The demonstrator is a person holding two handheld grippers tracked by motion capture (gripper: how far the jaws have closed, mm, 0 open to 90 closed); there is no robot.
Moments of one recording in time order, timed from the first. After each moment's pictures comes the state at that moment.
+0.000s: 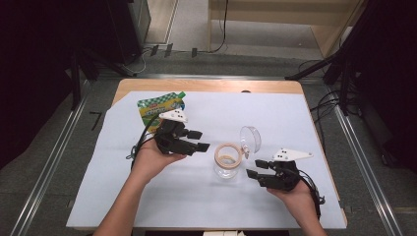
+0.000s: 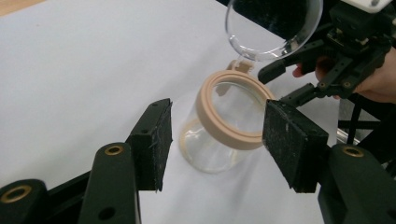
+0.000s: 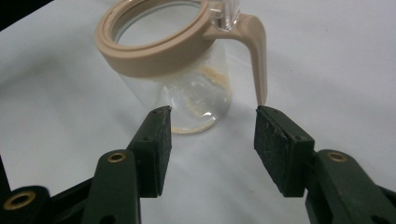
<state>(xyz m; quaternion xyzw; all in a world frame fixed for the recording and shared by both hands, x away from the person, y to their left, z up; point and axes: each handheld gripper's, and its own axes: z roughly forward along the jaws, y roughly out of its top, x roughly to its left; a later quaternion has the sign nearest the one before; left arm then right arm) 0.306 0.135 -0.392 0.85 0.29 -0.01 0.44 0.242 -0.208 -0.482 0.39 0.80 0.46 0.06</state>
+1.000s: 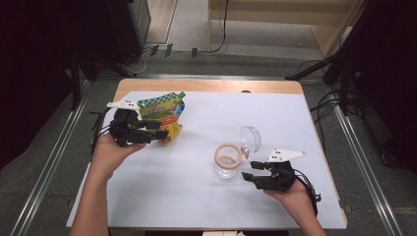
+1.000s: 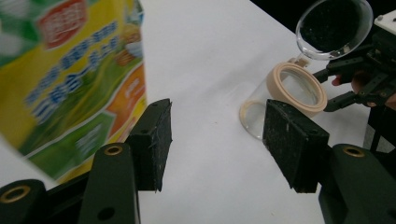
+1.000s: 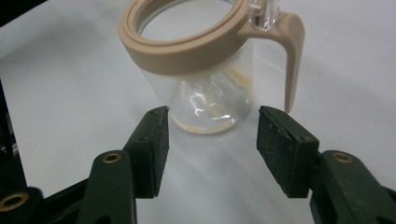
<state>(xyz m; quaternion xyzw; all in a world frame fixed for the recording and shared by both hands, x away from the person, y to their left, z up) 0.311 0.241 -0.374 0.81 0.38 0.02 0.44 0.243 -0.198 -0.483 0.35 0.81 0.46 0.04</state>
